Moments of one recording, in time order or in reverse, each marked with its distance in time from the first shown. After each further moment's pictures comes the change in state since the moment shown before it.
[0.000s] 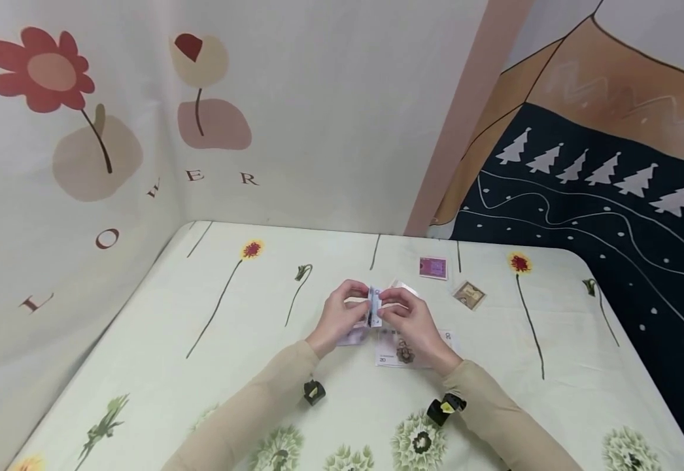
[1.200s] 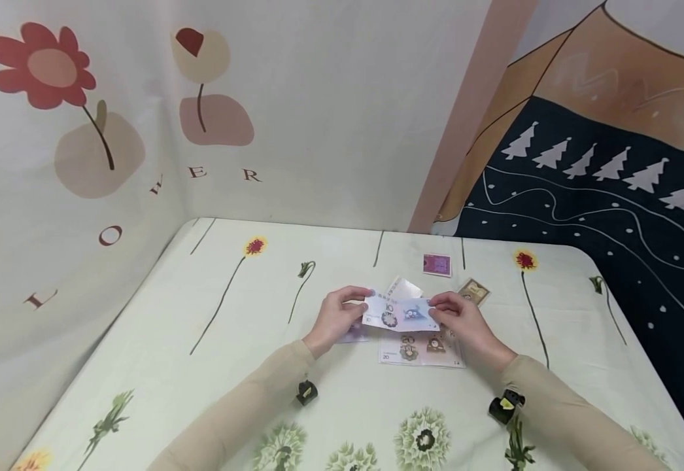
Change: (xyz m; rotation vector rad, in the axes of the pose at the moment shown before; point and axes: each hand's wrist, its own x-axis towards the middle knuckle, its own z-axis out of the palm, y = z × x) left_hand -0.004 -0.011 -0.009 0.066 -0.022 -0.016; right_hand -0.011 0.014 -0.081 -0.289 0.044 0.096
